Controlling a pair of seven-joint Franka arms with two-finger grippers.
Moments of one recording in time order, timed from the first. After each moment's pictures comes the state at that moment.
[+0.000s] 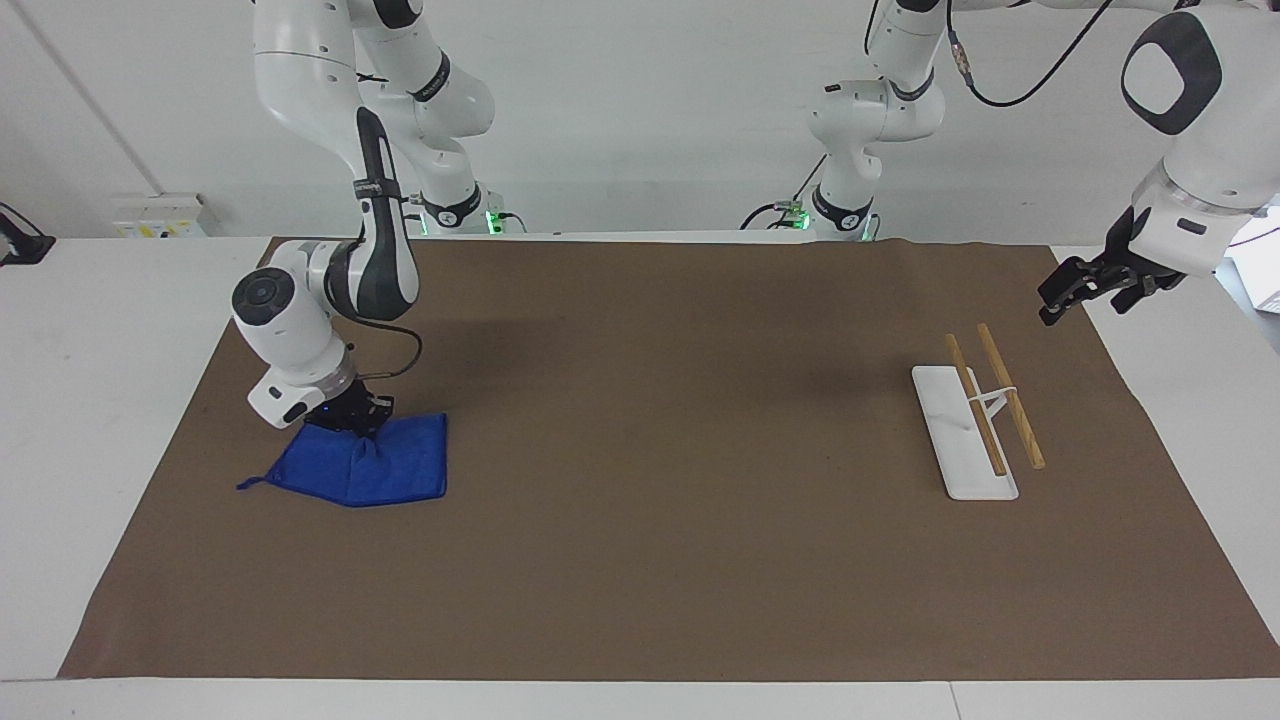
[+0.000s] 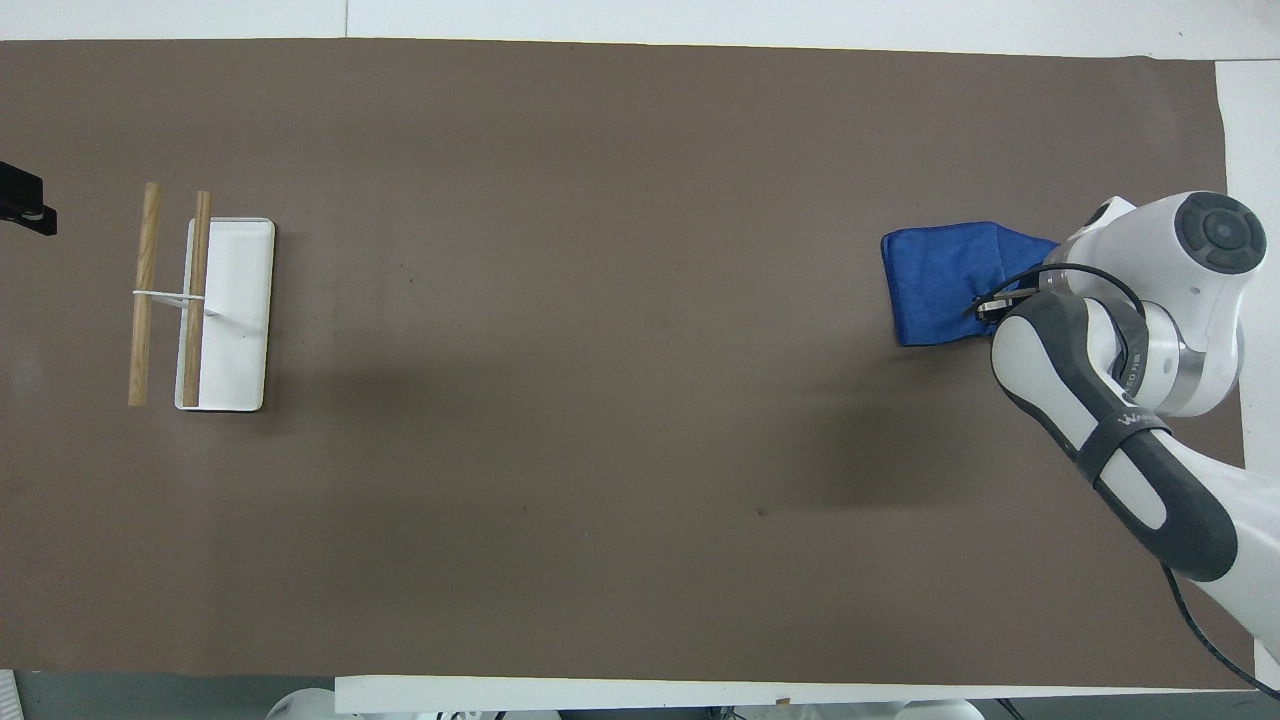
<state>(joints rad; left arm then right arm) -0.07 0.12 0.07 -1.46 0.05 1.54 -0.04 -0.07 0.25 0.00 -2.11 -0.02 2.32 -0.16</state>
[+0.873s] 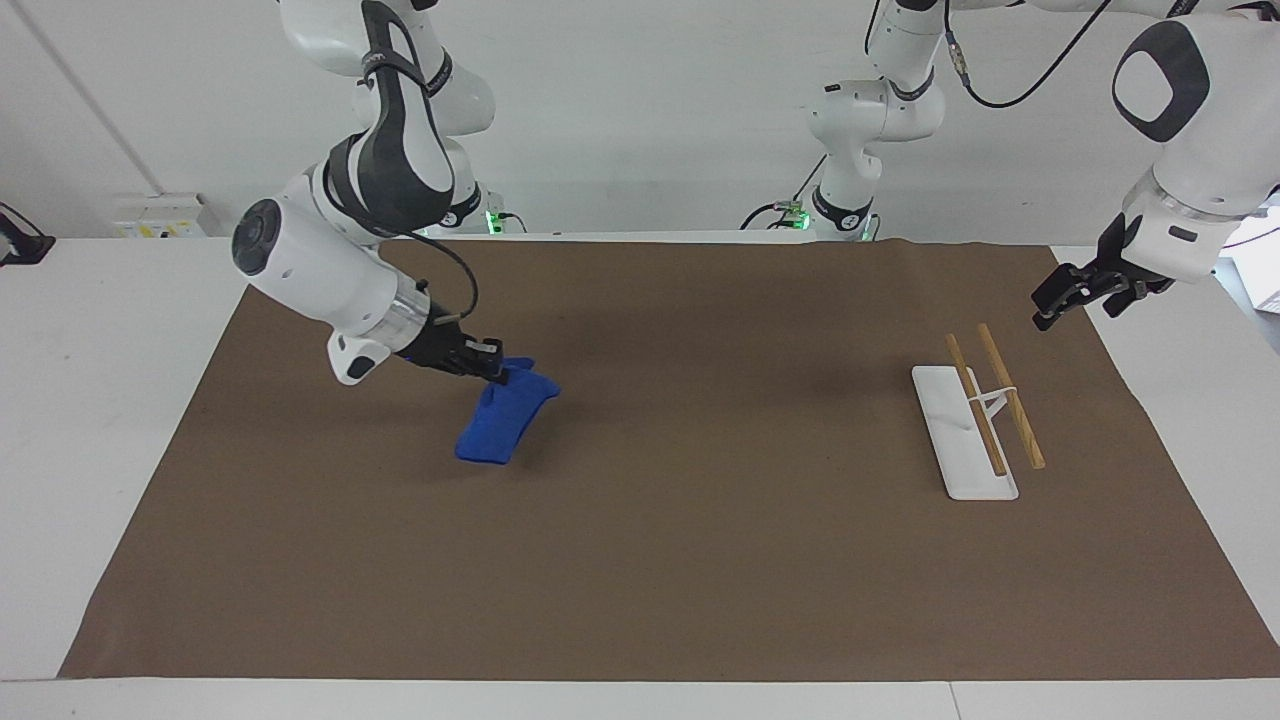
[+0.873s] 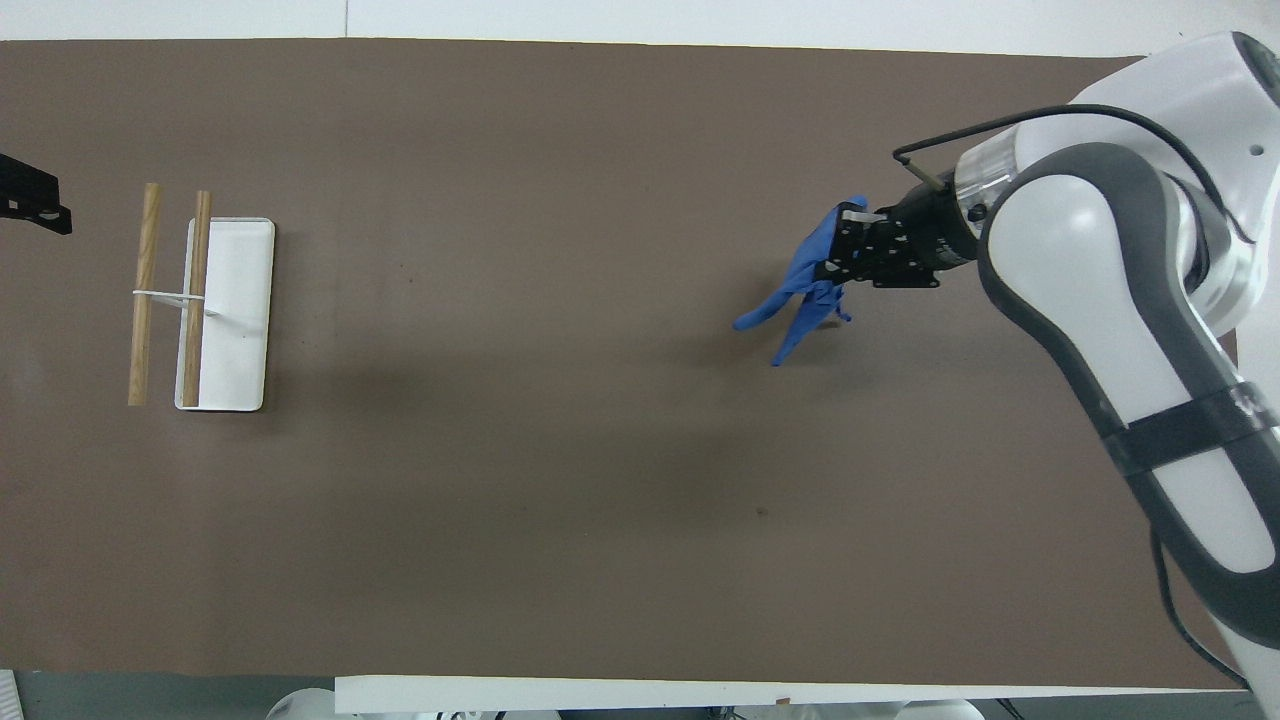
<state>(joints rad) -0.09 0.11 0.07 -1.51 0.05 1.61 -0.13 0.13 0.20 0.09 -1.75 0.63 1.87 0.41</state>
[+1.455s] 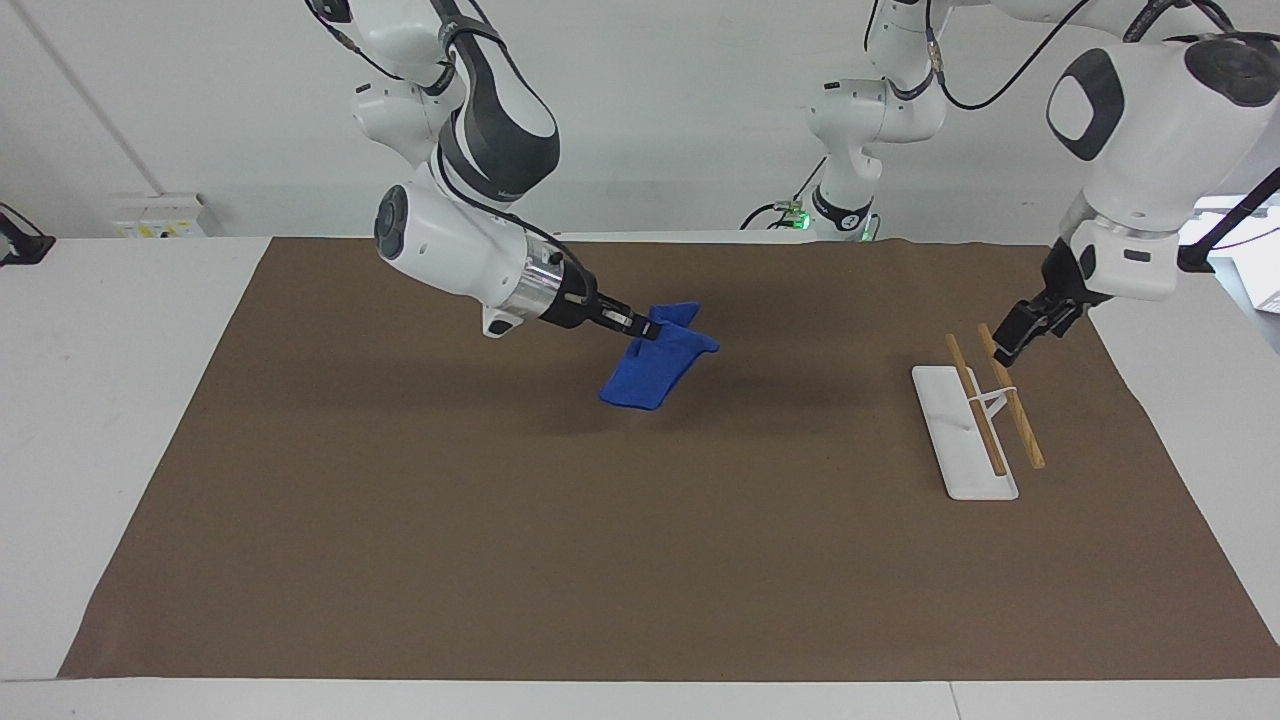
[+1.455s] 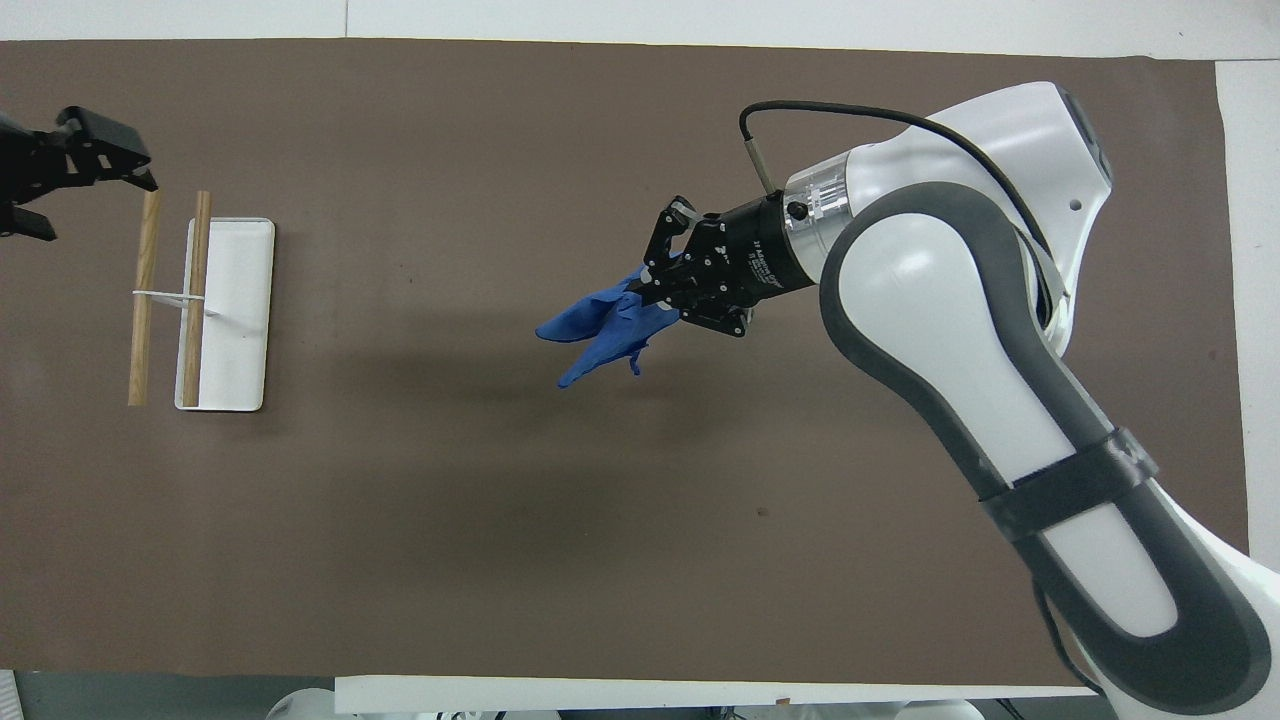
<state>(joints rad) -0.26 0.09 0.05 -1.62 0.03 1.80 -0.73 0.33 0.21 0.09 -1.75 0.97 2.06 0.85</state>
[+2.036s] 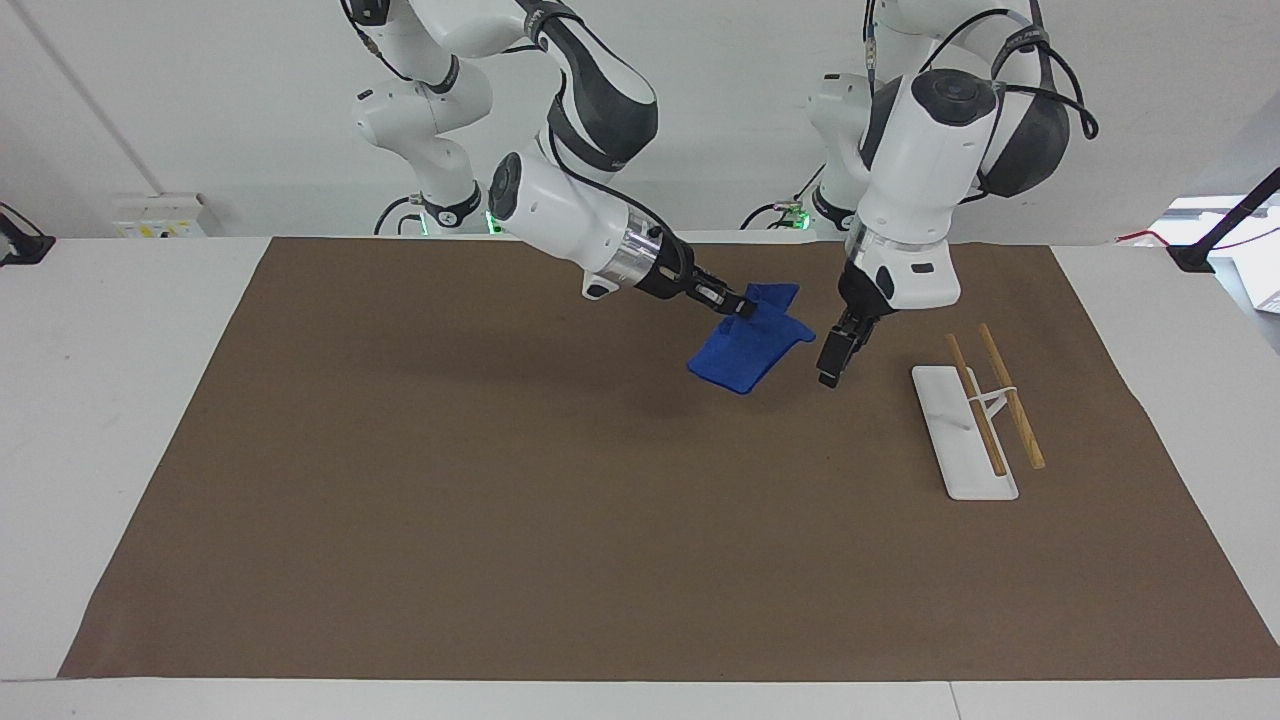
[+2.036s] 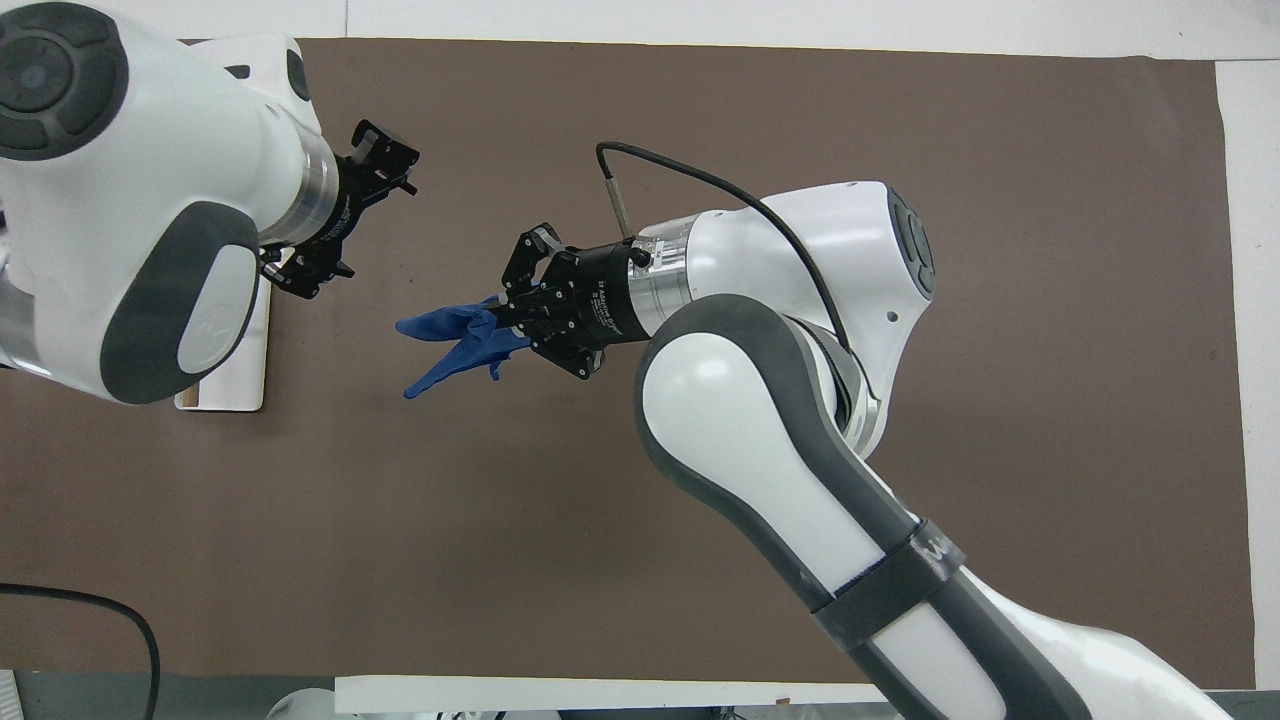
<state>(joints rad) -0.49 0.13 0.04 -1.67 0.01 1.91 -1.28 0.49 0.22 0.09 -1.76 1.04 2.27 0.99</state>
